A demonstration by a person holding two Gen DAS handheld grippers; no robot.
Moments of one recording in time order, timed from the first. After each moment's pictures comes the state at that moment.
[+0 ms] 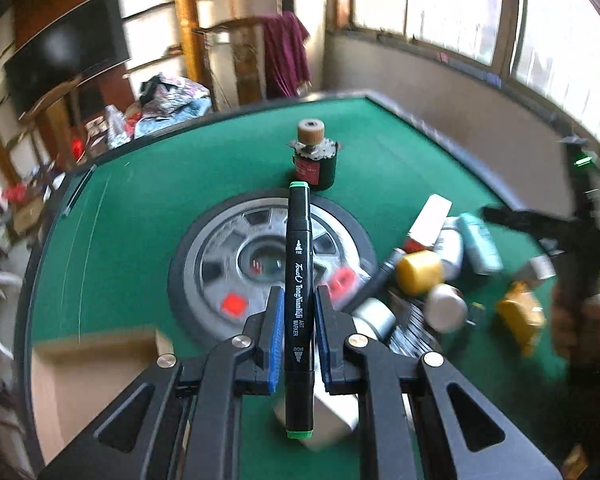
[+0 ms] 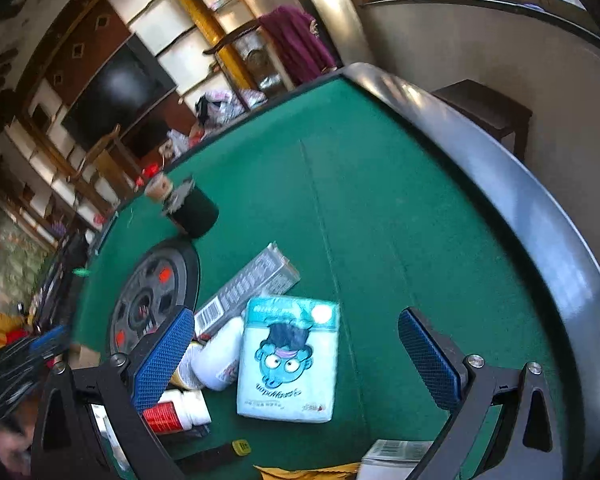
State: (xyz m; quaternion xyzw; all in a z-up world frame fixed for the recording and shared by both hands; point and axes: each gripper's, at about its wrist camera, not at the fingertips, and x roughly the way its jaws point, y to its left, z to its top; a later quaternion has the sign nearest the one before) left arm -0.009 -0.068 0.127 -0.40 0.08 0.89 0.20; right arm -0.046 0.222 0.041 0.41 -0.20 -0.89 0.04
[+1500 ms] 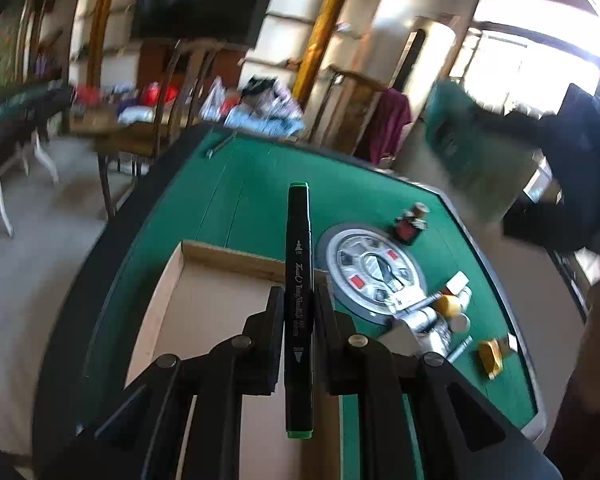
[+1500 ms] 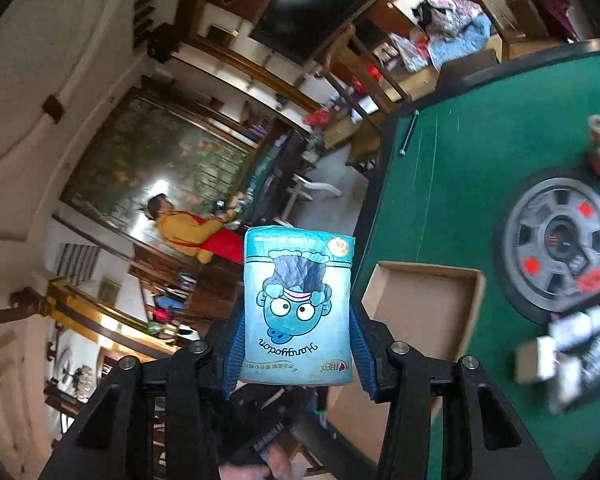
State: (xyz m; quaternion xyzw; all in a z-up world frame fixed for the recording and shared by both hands) left arm 0.052 -0.282 0.168 -0.37 -0.14 0.91 0.09; right arm -0.046 -0.103 0.202 0.47 -0.28 -0.74 0.39
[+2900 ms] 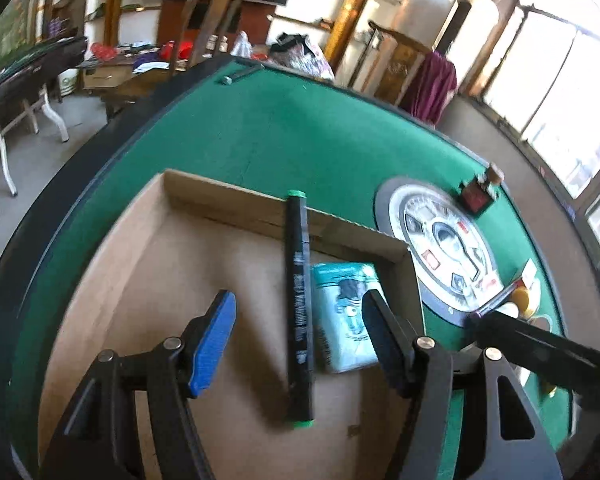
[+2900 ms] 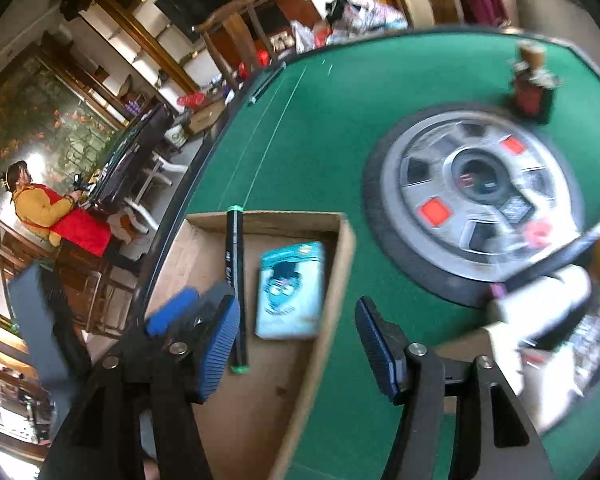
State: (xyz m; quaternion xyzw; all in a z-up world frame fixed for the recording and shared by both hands) left arm -0.029 -0.256 0.056 -0.44 -0.13 0.89 0.05; right arm -0.036 -0.105 0.058 0.49 -0.14 -0.83 0.21
